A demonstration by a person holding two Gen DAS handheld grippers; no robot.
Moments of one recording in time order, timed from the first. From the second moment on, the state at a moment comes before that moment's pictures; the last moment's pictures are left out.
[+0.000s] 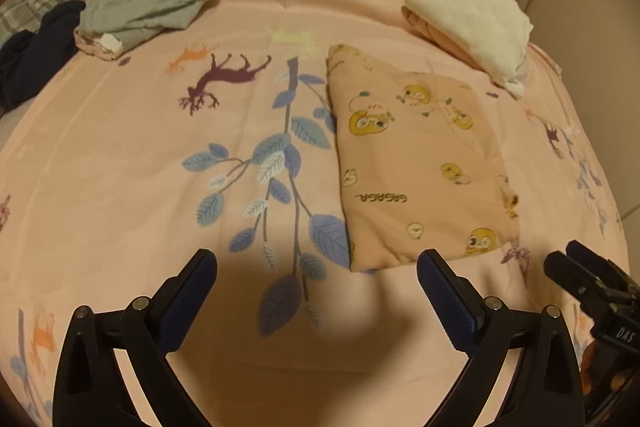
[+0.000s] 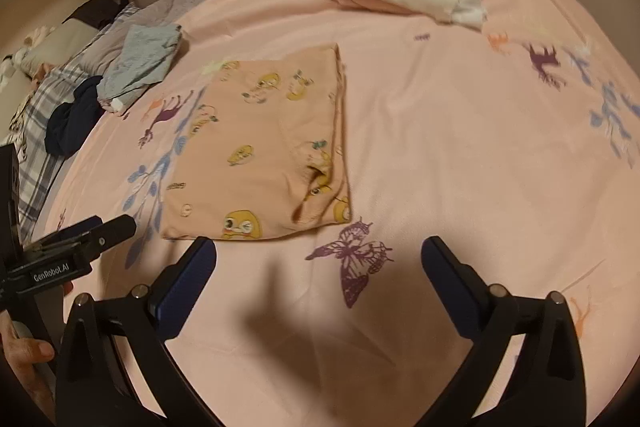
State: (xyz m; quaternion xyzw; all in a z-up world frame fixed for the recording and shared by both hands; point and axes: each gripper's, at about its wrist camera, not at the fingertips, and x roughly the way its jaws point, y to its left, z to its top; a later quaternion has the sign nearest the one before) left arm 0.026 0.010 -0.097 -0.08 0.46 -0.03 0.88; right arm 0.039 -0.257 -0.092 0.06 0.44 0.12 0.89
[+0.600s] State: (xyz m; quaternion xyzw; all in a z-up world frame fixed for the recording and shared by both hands) left arm -0.027 -0.007 -0.034 -0.04 0.43 -0.02 0.90; right arm -0.024 -0.232 -0.035 0.01 0.40 0.12 0.91
